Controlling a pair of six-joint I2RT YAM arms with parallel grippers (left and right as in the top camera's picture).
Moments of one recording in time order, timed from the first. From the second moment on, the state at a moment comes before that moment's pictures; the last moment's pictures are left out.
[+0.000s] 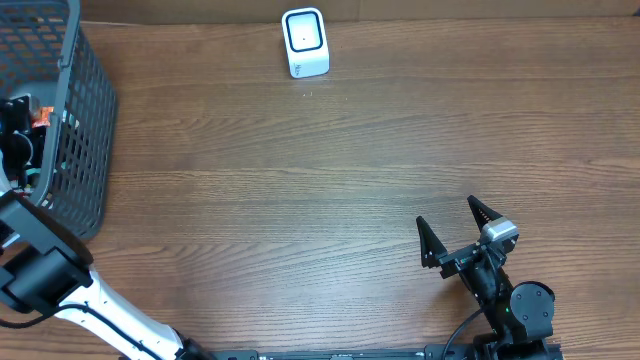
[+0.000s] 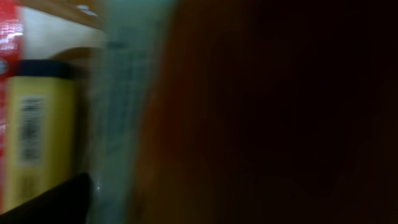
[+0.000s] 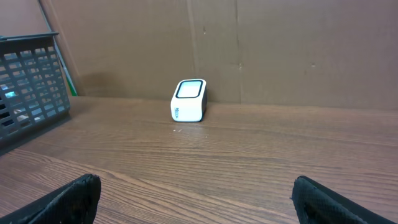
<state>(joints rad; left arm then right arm) 0.71 2.19 1.85 -0.91 0.32 0.42 0.15 0.01 0.02 -0.01 -0.25 0.12</state>
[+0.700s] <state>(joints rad) 0.69 2.19 1.85 -0.88 0.30 0.46 0.15 0.01 0.02 -0.01 -0.25 0.12</state>
